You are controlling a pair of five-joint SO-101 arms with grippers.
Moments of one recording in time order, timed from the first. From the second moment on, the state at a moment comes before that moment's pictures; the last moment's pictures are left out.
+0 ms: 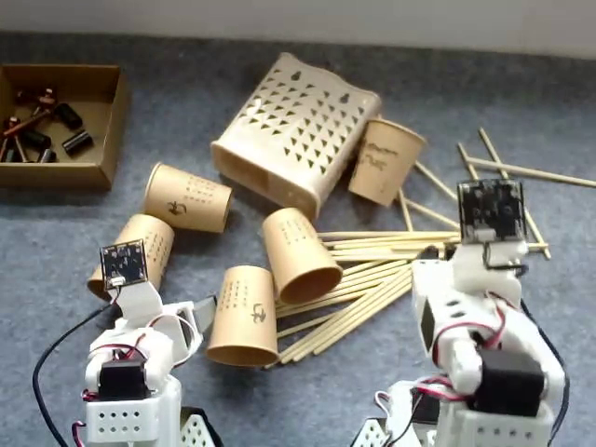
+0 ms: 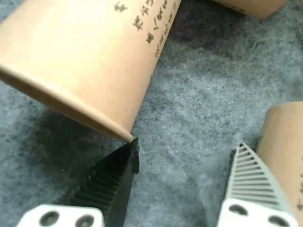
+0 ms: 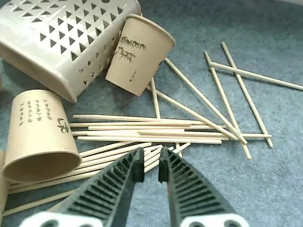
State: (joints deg) left arm -8.7 -104.3 96.0 76.0 16.6; right arm 0.9 -66.6 33.5 83.9 12.6
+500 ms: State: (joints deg) left arm -8.7 -104.3 96.0 76.0 16.6; right arm -2.8 -36.2 22.6 71.3 10.6
